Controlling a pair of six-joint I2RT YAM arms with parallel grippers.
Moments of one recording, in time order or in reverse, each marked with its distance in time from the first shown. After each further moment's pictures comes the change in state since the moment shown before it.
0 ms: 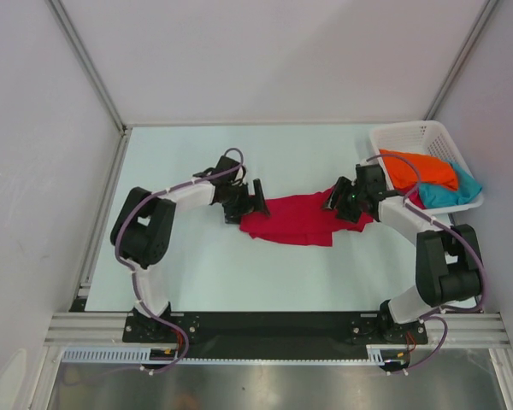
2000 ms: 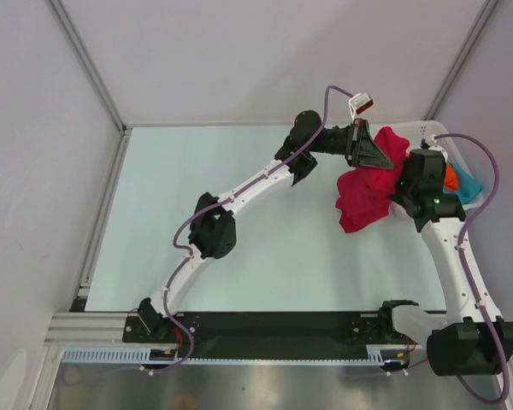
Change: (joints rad) left arm -0.393 0.607 1.276 0.885 0.659 -0.761; right arm -0.166 -0.427 0.204 -0.377 0.341 -0.109
